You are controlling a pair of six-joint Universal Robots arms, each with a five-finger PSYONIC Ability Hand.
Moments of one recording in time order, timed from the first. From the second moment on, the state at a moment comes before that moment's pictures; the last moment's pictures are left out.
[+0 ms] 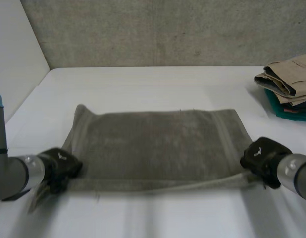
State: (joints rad) left arm 4.56 -1.89 -1.71 2.70 -1.40 3.98; right arm 1.79 -1.36 1.74 0.37 1.45 2.03; left_hand 1.14 1.20 1.19 1.20 1.00; right_hand 1.15 1.18 1.19 1.20 1.02
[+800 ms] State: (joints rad) left arm 4.53 -2.10 -0.64 3.30 -1.44 3.42; right arm 1.94 -1.13 1.10 -0.72 1.70 2.60; left_hand 1.14 1.20 1.19 1.20 1.00; right_hand 1.15 1.18 1.19 1.20 1.03
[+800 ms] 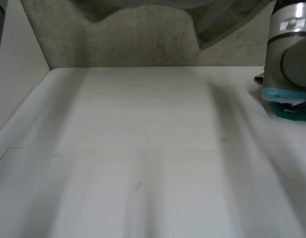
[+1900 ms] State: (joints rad) left arm 4.72 -2.26 -1.41 3.28 -1.20 3.86; right arm 1.88 -1.03 1.58 -0.45 1.58 2.55; left_hand 0.65 0.64 0.65 0.64 0.46; right_hand 1.15 1.18 1.19 1.20 1.03
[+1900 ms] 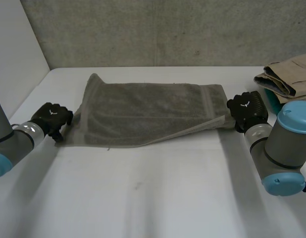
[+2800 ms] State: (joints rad) left arm 4.66 -1.99 -1.48 3.06 -1.40 3.86; right arm 1.86 -1.27 1.67 -0.21 1.52 2.41; left_hand 1.15 1.19 1.19 1.20 0.98; right_hand 1.15 1.18 1.19 1.20 1.03
